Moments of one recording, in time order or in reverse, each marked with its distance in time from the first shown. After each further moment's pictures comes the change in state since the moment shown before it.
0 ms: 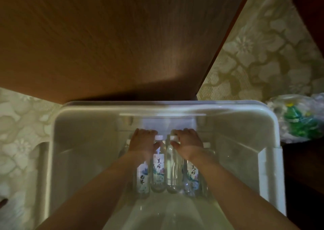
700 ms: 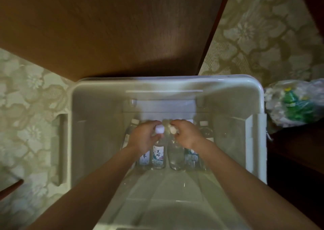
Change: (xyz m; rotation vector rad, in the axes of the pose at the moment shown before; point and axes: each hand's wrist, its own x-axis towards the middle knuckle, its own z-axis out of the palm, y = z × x) left_hand -0.077 0.006 0.003 -0.468 0.217 0.038; right_hand -0.056 -0.017 0.005 0.203 -0.023 -0.059
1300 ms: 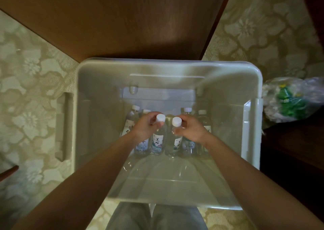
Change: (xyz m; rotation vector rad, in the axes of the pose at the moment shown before) left_hand -0.010 -0.018 0.018 -0.570 -0.154 -0.093; right_hand -0.026 0.023 0.018 0.543 0.001 0.047
